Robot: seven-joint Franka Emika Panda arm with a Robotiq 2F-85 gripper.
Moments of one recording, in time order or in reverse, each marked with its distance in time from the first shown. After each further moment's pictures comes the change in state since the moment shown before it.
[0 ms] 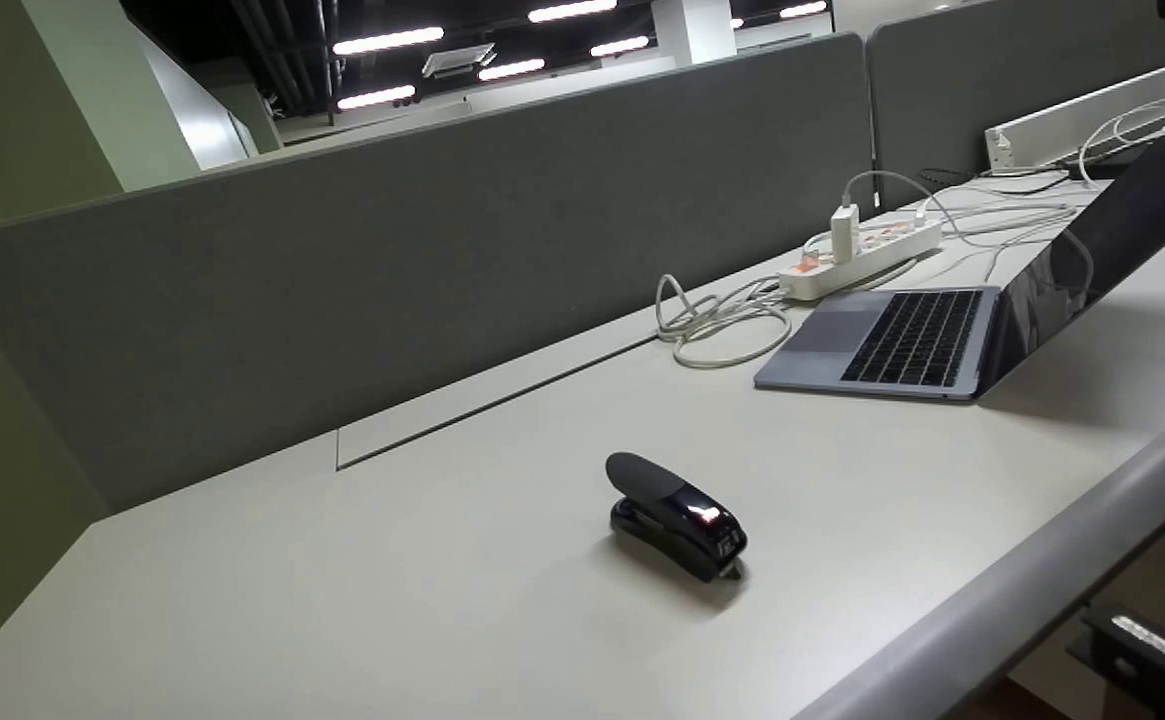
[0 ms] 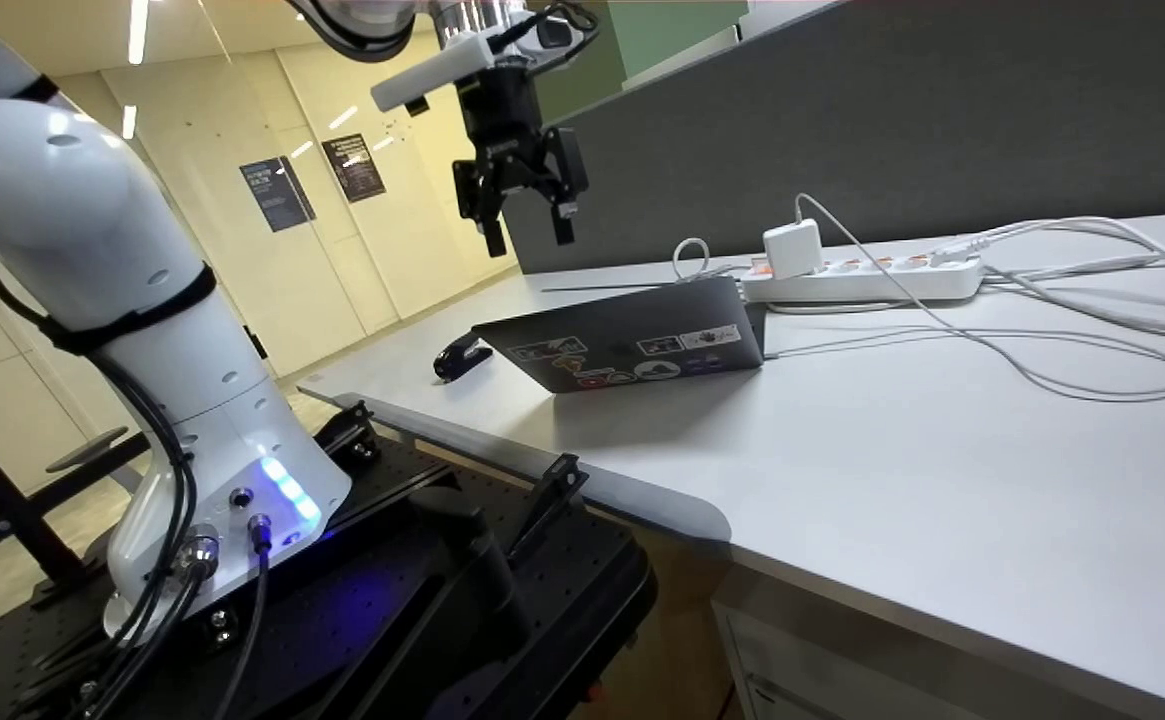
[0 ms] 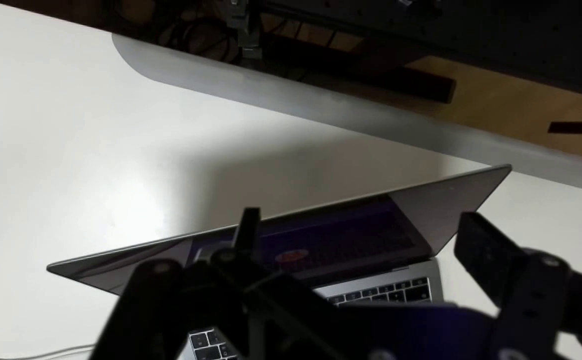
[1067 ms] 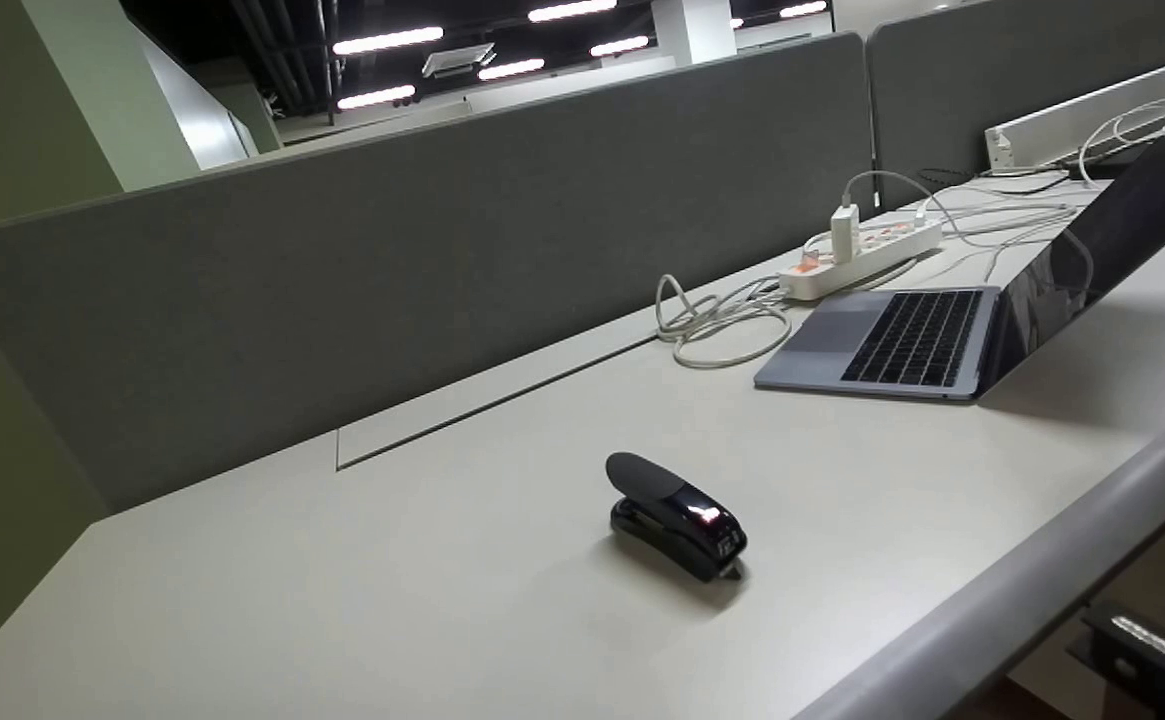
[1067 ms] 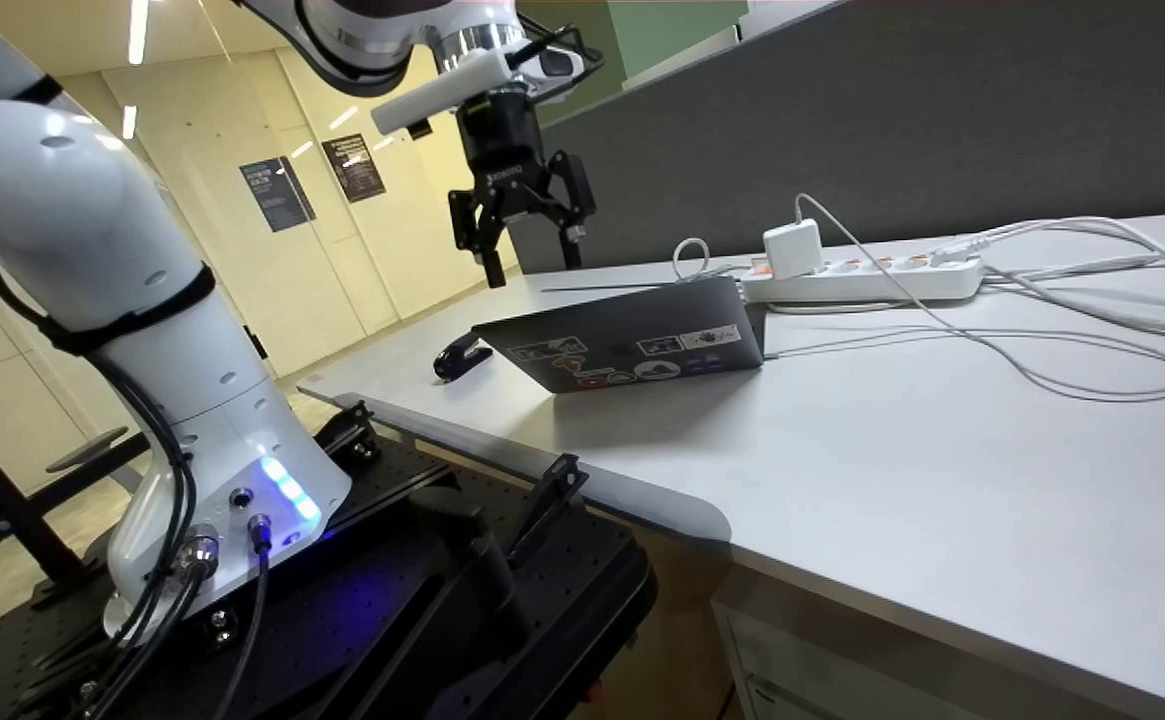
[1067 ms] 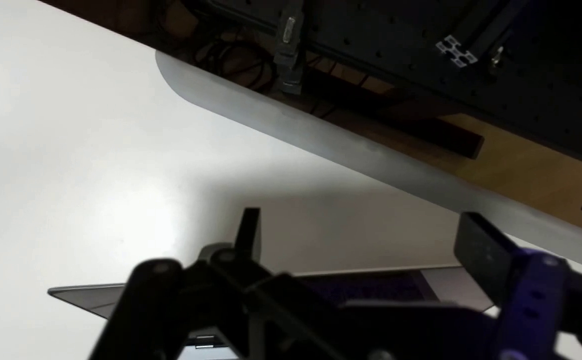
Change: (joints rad) arm -0.030 0.028 -0.013 -0.054 -0.150 0.071 -0.069
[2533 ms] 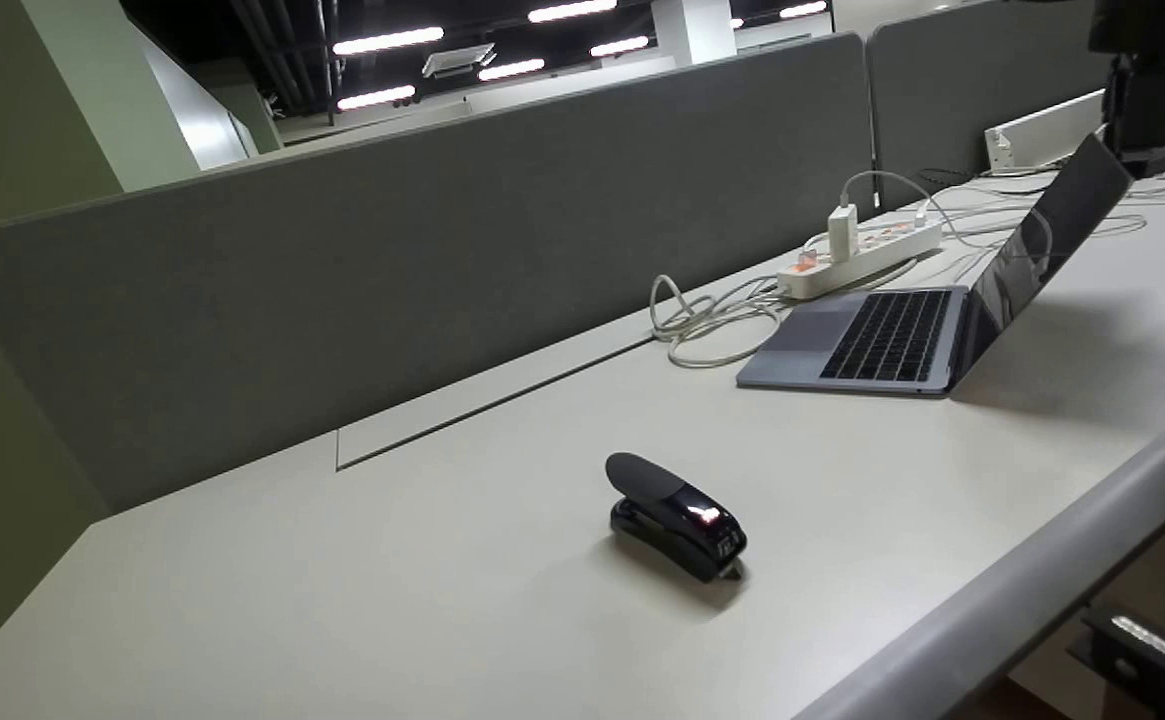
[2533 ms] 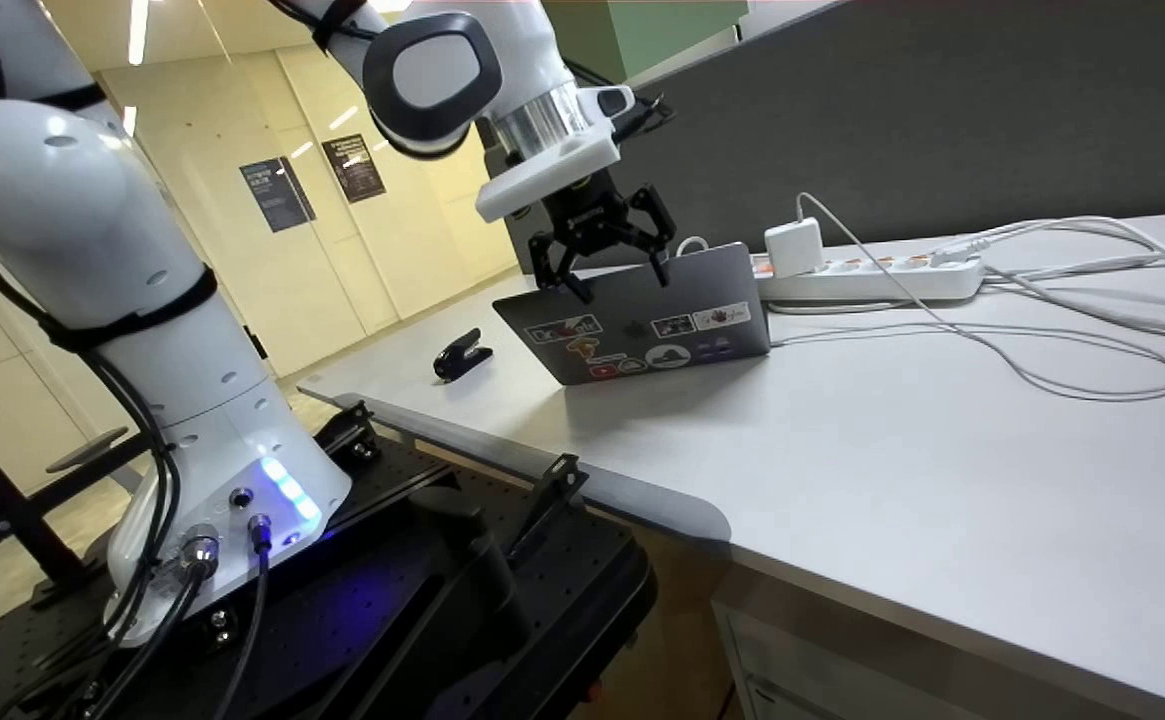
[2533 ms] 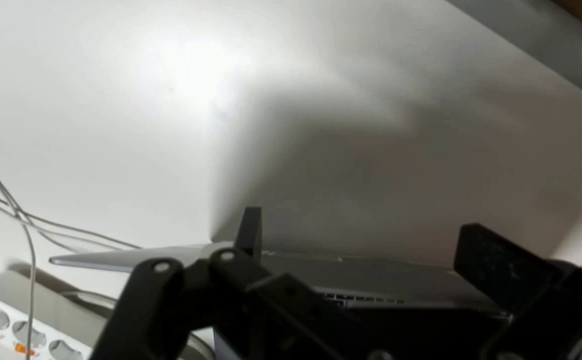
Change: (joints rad) arm 0.022 0.304 -0.032 -0.005 0.340 0.632 -0.406
